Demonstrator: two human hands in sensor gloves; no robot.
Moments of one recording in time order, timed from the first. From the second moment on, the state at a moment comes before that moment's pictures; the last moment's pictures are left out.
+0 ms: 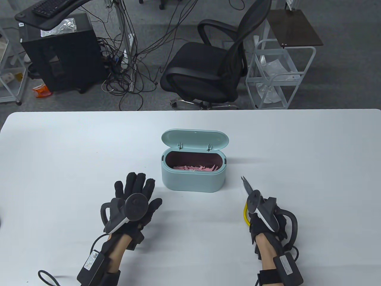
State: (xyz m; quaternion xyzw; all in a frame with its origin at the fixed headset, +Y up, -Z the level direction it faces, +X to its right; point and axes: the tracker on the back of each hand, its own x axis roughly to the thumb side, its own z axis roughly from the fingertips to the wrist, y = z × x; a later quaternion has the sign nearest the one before) left_hand -0.200 -0.725 -0.297 0.03 -0.09 0.12 0.99; right_hand 0.195 -0.770 -0.310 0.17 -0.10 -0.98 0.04
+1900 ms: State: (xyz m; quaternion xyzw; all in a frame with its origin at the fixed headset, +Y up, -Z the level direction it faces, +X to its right) left_hand -0.206 -0.727 -0.297 0.00 -0.07 0.10 0.99; right_hand 0.007 -0.636 -0.403 -0.06 0.13 -0.99 0.07
